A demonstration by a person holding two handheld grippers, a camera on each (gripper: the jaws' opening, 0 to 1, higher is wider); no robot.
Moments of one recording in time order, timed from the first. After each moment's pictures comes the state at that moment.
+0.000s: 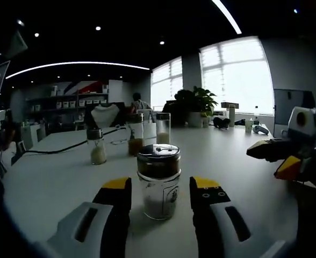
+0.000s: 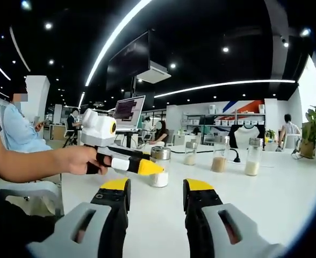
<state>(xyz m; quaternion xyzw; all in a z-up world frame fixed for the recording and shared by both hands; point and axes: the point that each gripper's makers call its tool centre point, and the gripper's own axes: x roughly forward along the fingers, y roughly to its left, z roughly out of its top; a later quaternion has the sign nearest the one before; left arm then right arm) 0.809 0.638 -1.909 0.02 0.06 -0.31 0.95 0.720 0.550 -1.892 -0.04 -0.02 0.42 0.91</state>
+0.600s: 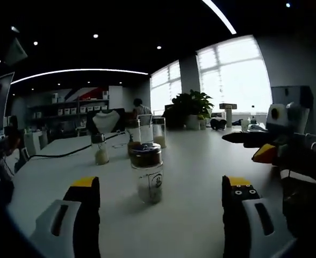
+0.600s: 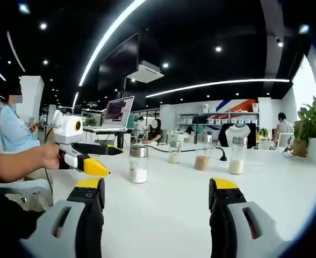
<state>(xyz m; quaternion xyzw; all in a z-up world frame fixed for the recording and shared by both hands) 0.764 0.650 -1.900 0.03 0.03 -0.31 0.95 0.741 0.500 -1.887 -0.02 -0.01 0.40 0.92</state>
